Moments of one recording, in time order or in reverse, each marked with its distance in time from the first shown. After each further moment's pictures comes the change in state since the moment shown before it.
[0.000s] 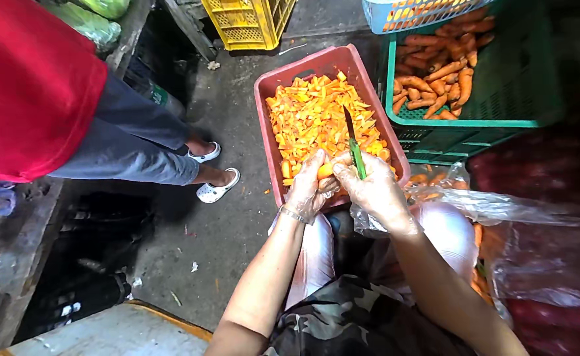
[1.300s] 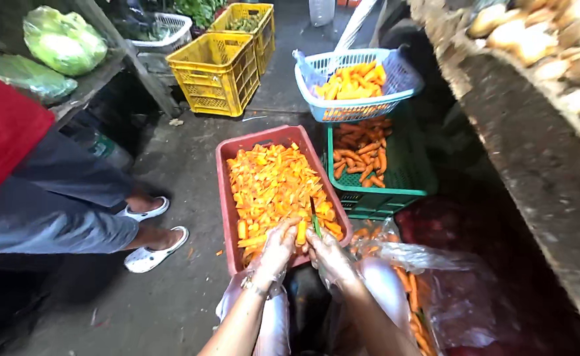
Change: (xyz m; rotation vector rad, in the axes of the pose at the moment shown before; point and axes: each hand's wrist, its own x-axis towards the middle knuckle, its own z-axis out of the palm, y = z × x) left_hand 0.013 -0.001 0.016 1.015 0.029 0.035; right_hand 0.013 0.053 -0.007 0.369 0.006 0.363
